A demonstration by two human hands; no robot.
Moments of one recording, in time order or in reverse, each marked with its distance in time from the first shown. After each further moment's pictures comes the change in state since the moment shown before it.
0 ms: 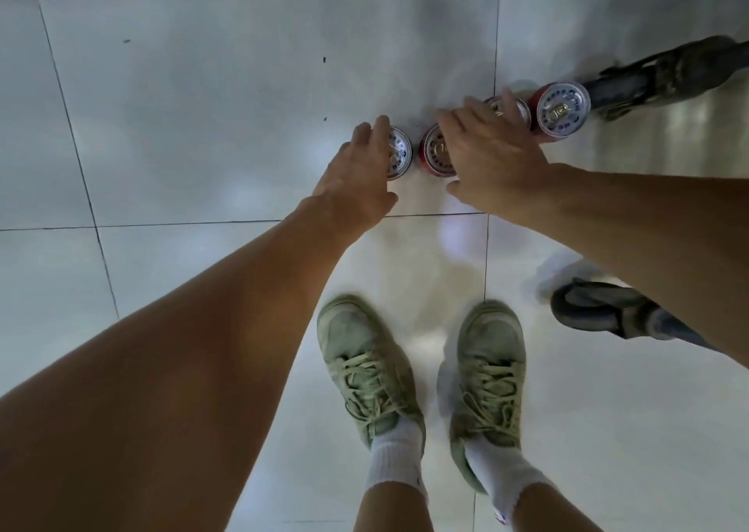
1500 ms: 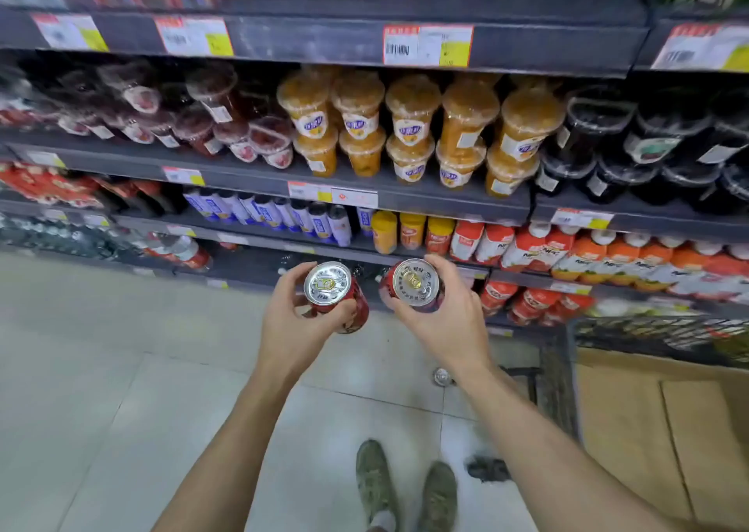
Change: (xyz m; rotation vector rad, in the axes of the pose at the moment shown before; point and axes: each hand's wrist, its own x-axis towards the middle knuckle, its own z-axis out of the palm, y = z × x) left_hand -0.525 0.238 -0.479 -0.895 0.883 -0.008; right_hand -0.356 -0.090 -0.633 1.113 0.664 0.104
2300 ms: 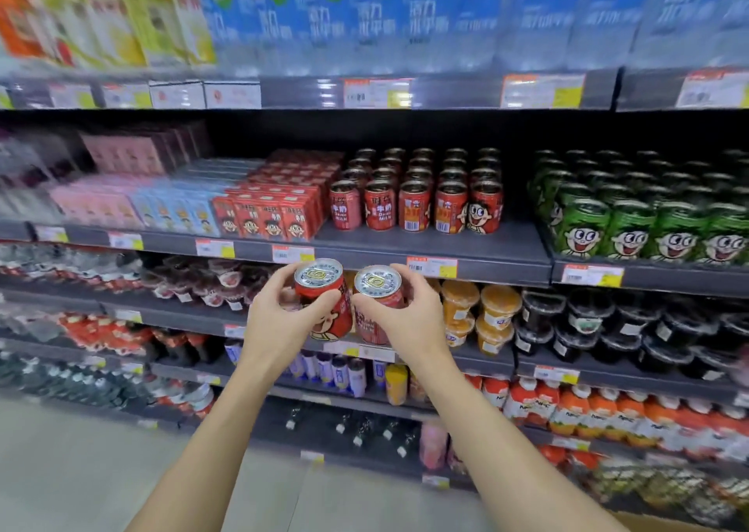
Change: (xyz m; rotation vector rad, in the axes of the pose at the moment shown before) left_hand 0.027 0.200 -0.125 -0.101 0.093 0.382; right_hand 0.033 -0.239 -0.033 0.351 0.034 -0.242
